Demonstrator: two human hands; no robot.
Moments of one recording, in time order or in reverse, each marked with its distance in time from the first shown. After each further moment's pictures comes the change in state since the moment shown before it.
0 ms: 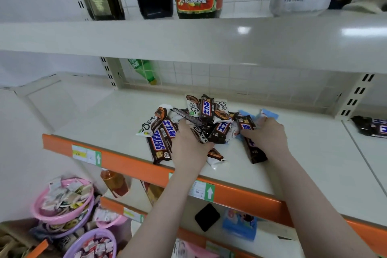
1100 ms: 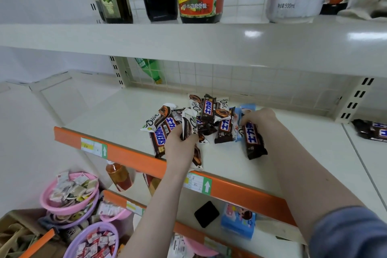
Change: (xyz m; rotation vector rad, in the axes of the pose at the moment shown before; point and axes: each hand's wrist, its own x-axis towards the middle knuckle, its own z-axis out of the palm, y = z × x) left_hand -0.020 -0.008 -0.016 -0.654 0.032 -0.062; right_hand 0.031 -0.030 -0.017 0.246 -0.233 0.199
